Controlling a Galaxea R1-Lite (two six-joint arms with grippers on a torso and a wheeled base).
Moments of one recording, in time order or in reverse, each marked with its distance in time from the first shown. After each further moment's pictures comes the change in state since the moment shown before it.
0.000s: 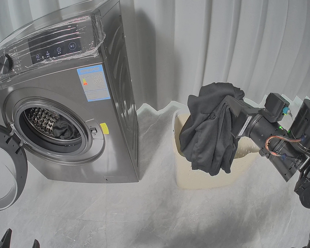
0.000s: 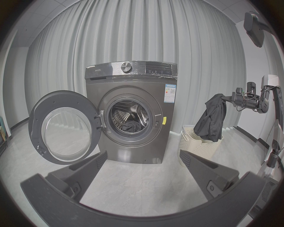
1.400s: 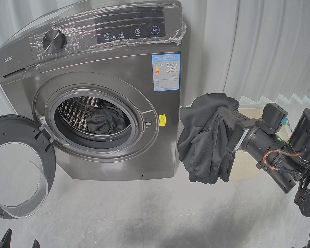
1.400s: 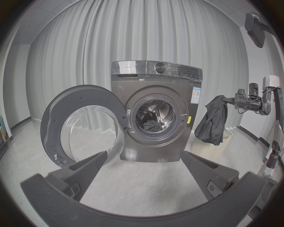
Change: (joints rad) left arm -0.001 0.000 0.000 0.003 0.000 -0.007; right arm 0.068 -0.003 0.050 -0.016 0.001 0.031
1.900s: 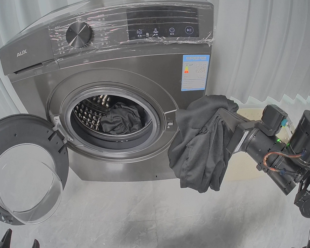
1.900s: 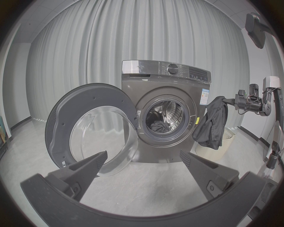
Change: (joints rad) left arm 0.001 0.000 0.000 -0.001 0.000 -0.004; right arm 0.006 0.000 0.007 0.000 0.000 0.000
